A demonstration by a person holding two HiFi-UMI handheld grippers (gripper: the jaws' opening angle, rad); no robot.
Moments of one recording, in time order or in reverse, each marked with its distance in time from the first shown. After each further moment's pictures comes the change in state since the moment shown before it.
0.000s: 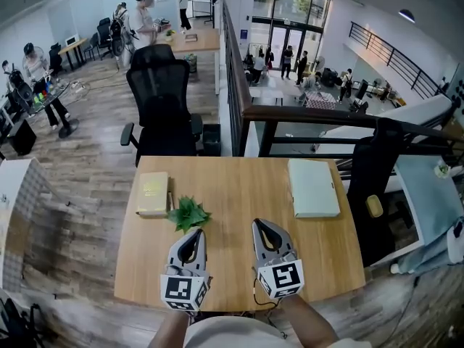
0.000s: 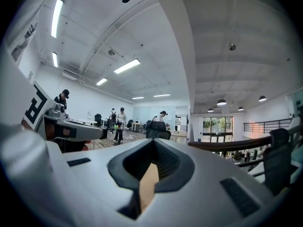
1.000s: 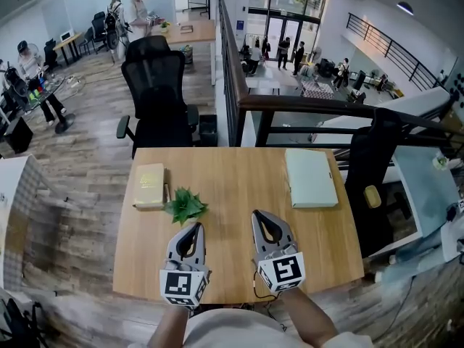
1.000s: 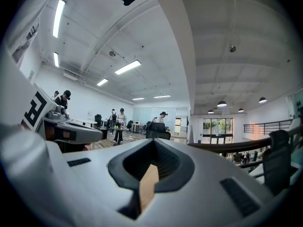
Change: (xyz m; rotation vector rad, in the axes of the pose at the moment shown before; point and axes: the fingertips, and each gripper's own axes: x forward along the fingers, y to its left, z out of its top) left arm 0.000 -0.007 -0.001 0.023 0.003 -0.006; right arm -0.005 -0.004 0.011 -0.019 -0.025 0.002
